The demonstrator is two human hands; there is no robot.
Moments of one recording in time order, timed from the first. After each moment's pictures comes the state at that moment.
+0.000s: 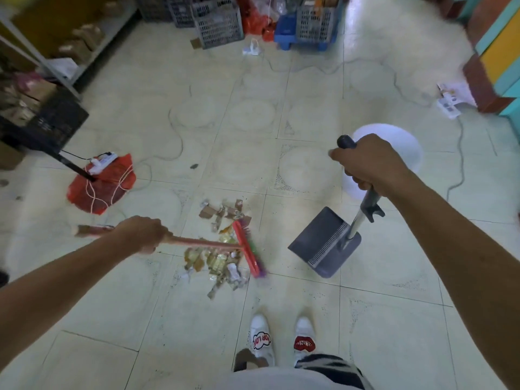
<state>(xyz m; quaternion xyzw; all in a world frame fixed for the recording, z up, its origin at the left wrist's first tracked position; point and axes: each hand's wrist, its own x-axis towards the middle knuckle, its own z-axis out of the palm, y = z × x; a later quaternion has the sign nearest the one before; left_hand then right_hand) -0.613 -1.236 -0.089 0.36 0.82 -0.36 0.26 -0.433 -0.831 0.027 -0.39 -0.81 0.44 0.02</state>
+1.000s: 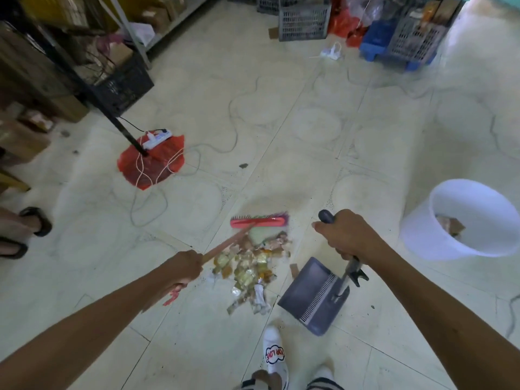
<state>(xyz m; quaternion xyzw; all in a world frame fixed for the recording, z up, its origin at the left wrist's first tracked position) -0.693 -1.312 -0.161 0.03 0.91 0.00 0.42 -0.637 -0.965 -0.060 -0.26 -0.84 0.42 -0.21</state>
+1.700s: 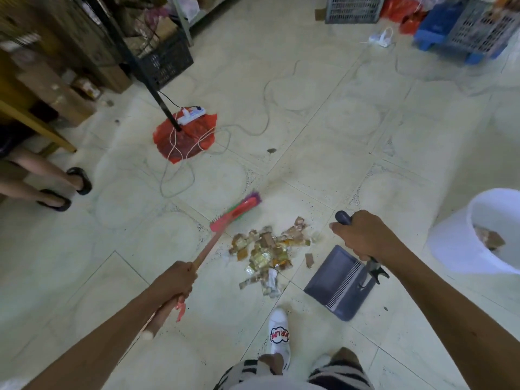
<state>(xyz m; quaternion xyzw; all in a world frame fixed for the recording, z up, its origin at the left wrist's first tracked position) -0.591 -1.378 -0.174 -0.22 0.86 0.25 0.39 -0.622 -0.972 -0.089 -0.19 -0.88 0.36 -0.24</state>
